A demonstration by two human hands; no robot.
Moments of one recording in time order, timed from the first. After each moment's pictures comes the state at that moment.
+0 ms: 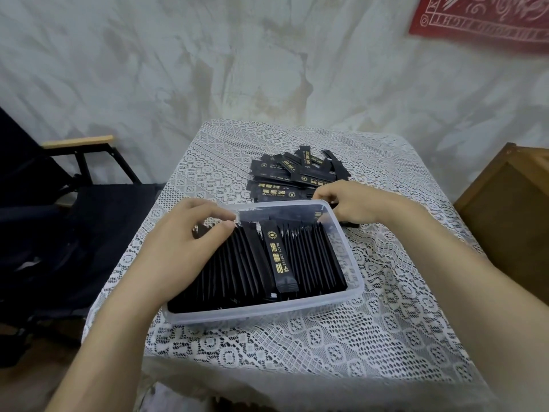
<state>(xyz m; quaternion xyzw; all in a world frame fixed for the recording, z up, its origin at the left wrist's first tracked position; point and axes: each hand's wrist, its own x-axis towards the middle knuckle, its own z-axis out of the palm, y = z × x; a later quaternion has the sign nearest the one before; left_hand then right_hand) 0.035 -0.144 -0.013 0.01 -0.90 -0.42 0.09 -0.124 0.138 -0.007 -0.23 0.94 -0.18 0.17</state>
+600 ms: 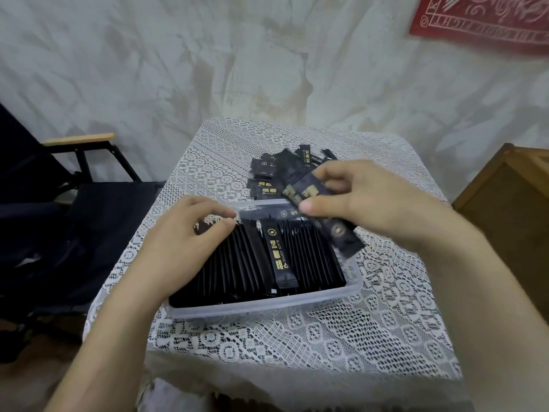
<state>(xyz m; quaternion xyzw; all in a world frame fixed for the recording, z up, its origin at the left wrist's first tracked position) 0.034 -0.144 -0.014 0.02 -0.91 -0.41 0.10 -0.012 0.111 0.068 -0.16 0.86 -0.46 0.15</state>
